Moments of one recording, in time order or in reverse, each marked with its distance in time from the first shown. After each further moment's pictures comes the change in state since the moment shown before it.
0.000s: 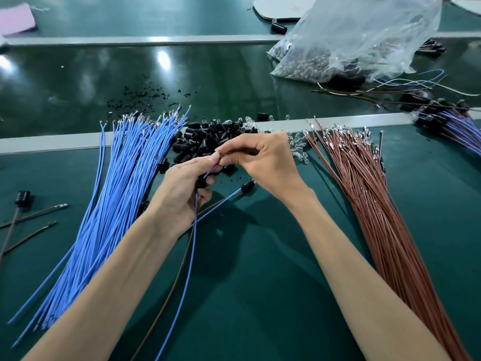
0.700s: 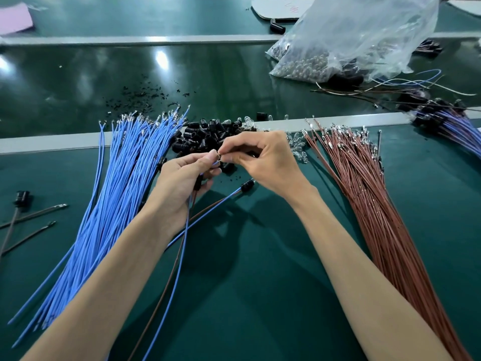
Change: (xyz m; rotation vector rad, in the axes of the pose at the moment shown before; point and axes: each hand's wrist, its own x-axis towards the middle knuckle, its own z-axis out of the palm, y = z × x) left_hand 0.005 -0.001 -0.004 0.084 0.055 0.115; right_hand -0.001 -0.004 -0.004 -0.013 -0.043 -0.037
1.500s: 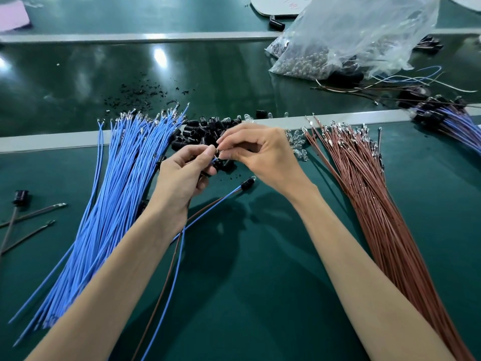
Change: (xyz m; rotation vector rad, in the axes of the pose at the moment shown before) left_hand 0.000 -0.004 0.000 0.084 0.047 0.093; right_hand 0.003 -0.004 -0.001 0.046 -0.016 0.008
